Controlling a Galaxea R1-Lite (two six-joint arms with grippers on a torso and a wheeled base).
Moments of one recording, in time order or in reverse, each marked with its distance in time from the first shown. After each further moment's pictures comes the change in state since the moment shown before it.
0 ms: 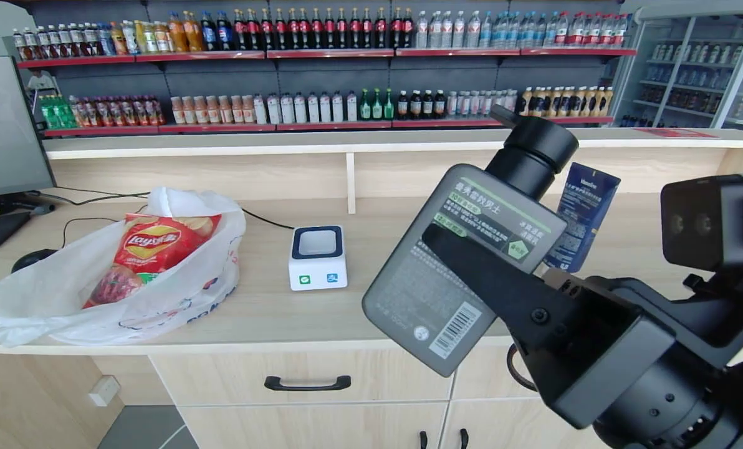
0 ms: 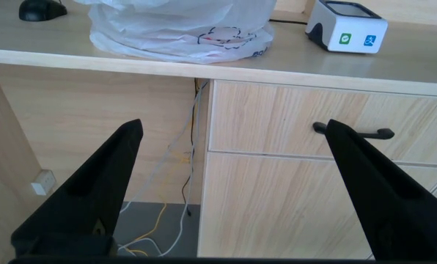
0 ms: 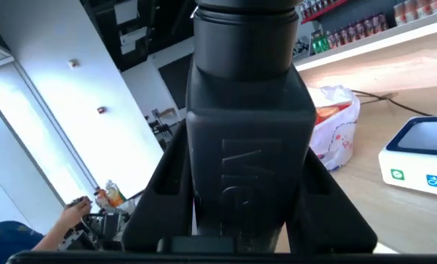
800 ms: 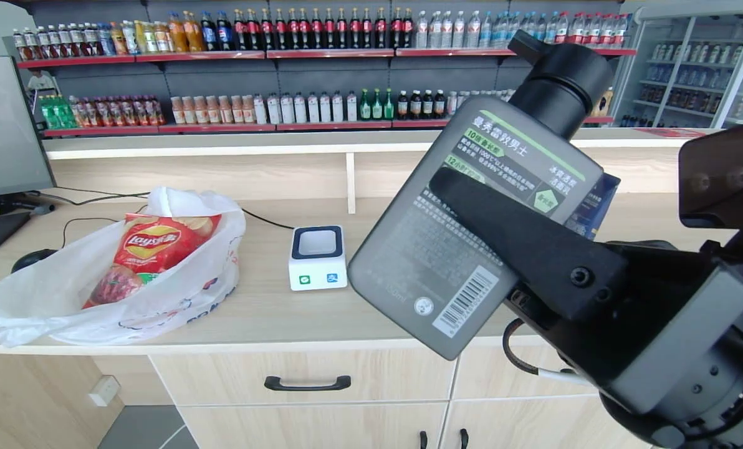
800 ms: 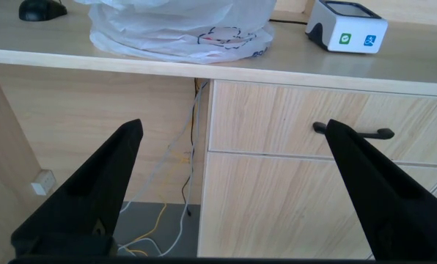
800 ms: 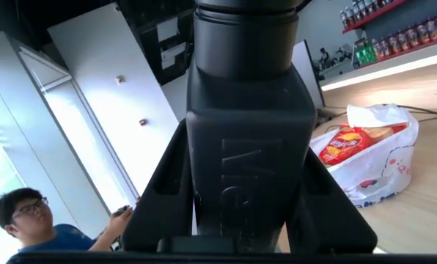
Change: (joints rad) left arm 0.000 0.000 0.000 0.000 0.000 0.000; right arm 0.007 -0.011 -0.074 0.000 0.067 0.078
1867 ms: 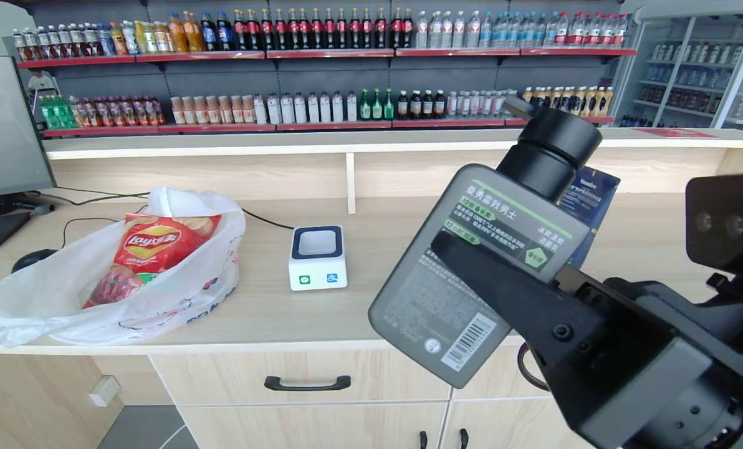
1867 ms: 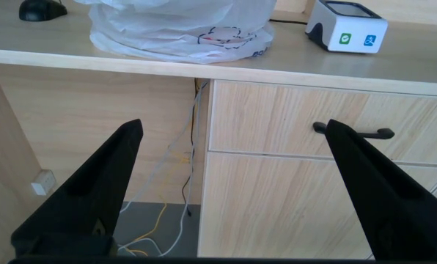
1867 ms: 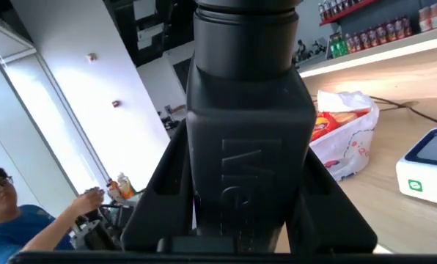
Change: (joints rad) left arm 0.000 0.000 0.000 0.000 0.000 0.001; right arm -0.023 -0.010 0.098 0.000 -0.005 -0.169
